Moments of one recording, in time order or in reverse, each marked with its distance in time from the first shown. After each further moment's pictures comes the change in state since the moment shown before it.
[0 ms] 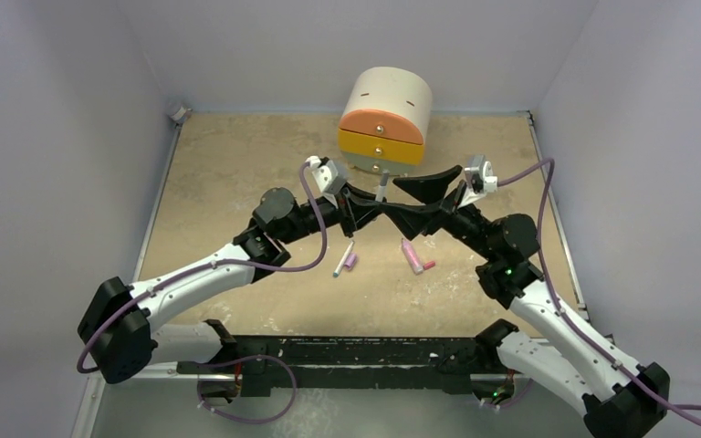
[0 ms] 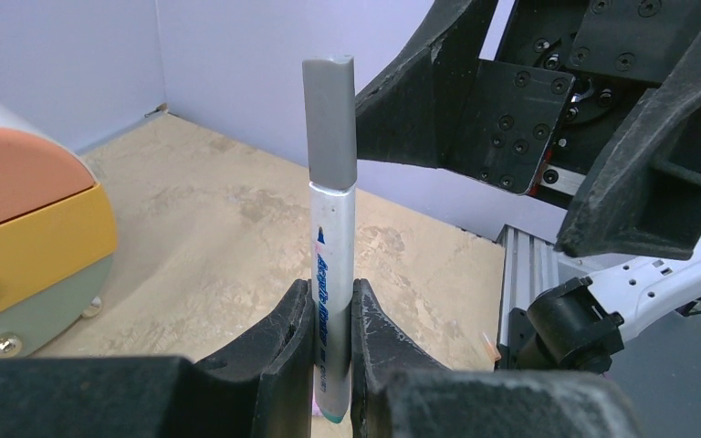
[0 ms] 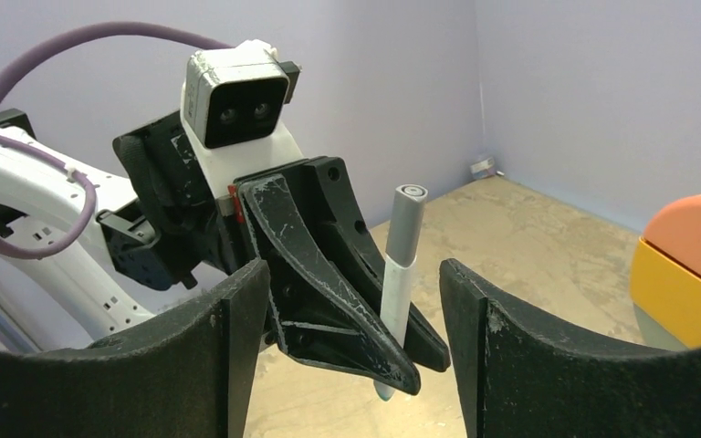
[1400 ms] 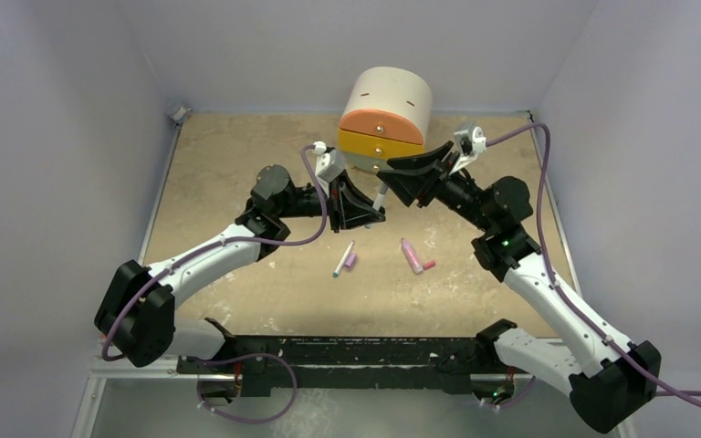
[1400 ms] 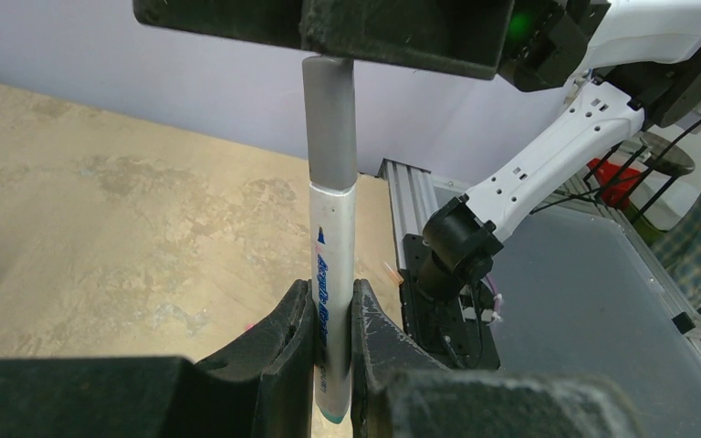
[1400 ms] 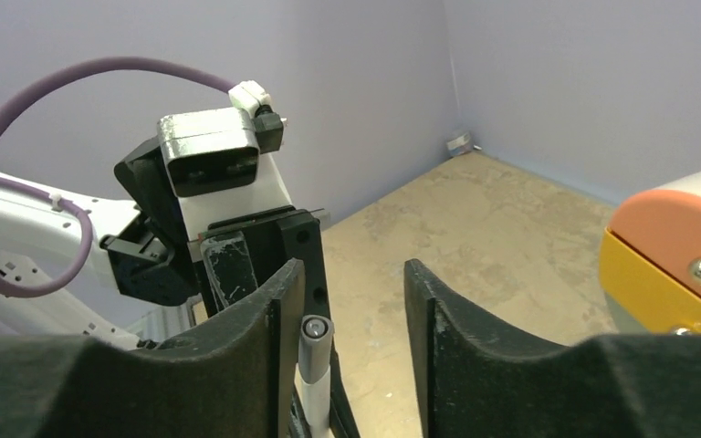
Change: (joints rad) left arm 0.173 0.123 0.062 0.069 0.530 -0.158; right arm -0.080 0.163 0.208 -0.135 -0.033 0.015
